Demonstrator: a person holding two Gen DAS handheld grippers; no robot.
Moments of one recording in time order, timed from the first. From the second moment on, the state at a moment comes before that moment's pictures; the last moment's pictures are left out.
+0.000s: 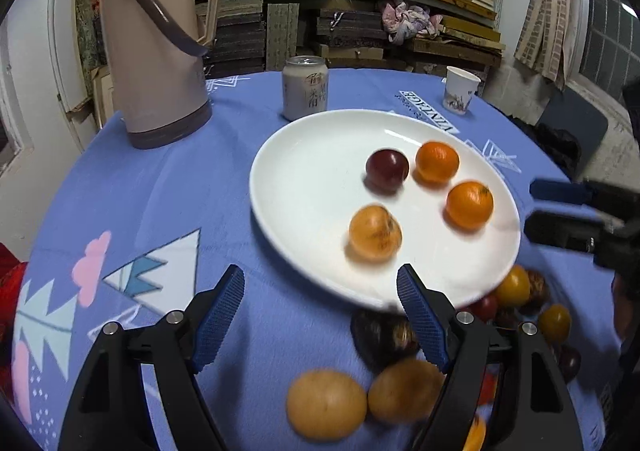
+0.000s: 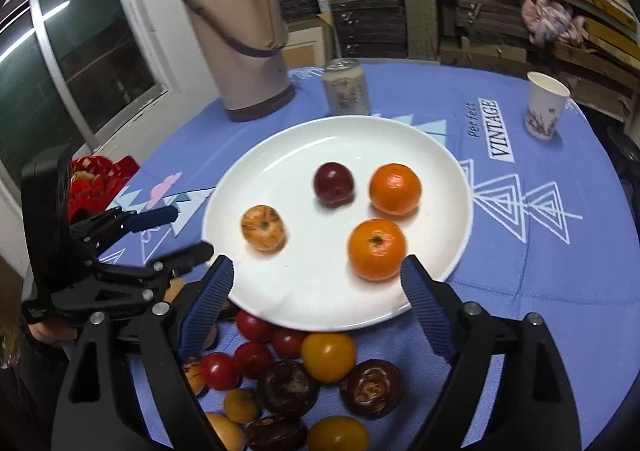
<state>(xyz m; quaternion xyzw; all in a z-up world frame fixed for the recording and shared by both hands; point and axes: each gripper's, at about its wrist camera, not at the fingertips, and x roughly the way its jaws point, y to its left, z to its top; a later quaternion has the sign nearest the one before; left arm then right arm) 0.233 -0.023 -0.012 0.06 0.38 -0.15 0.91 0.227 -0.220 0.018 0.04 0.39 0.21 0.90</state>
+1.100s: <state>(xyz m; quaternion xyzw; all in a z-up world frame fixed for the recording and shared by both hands) 0.183 0.012 -0.044 0.08 0.43 -0.16 0.88 0.062 -0.235 -0.031 0.03 0.41 0.13 0.90</state>
